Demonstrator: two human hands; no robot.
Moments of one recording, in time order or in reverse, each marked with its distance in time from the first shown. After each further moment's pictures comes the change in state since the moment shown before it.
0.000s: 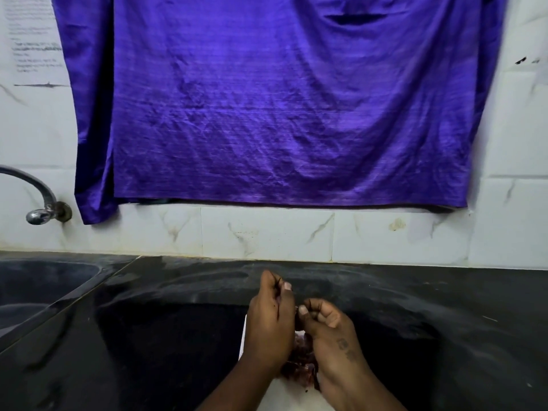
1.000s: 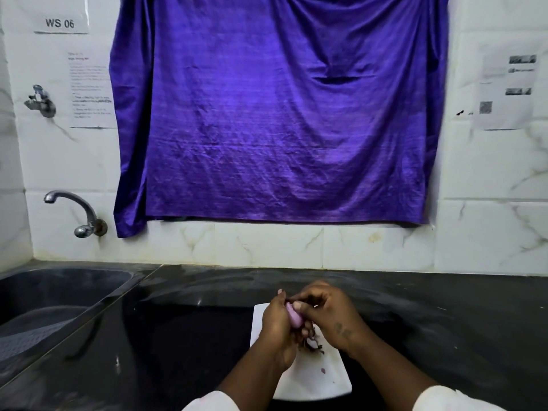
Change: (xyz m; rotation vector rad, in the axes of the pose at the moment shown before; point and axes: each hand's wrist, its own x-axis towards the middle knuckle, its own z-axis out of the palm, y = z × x) left_hand -0.051 0.095 -0.015 -0.666 -0.044 -0.950; right_hand -0.063 -0.062 -0.029 -0.546 -0.271 -0.466
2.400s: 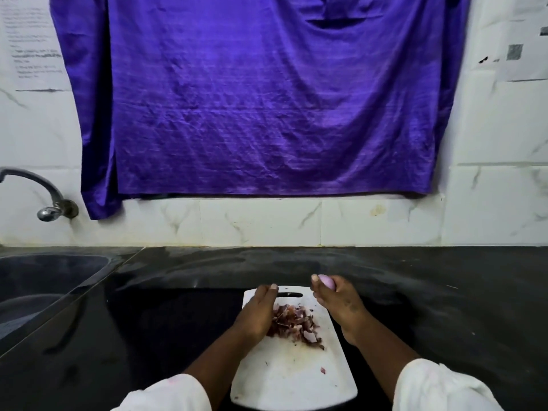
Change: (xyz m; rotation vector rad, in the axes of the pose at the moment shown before) left_hand 0.083 -0.008 -0.053 0.862 -0.049 0.195; right_hand 0.047 0.113 -0.005 0.217 0.240 0.517
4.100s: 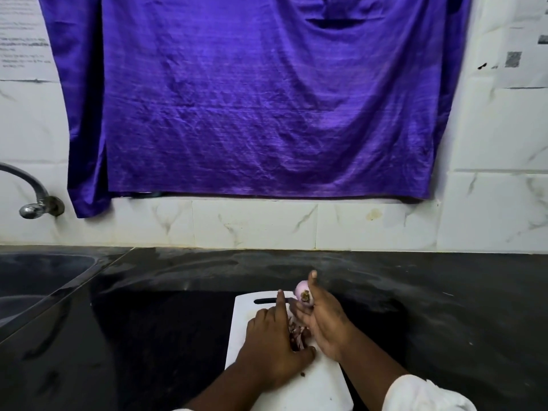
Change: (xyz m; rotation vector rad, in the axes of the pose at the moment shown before) left_hand -0.008 -0.020 0.038 0.796 -0.004 0.331; right_hand -0.008 -0.003 0.027 0.431 -0.113 0.249
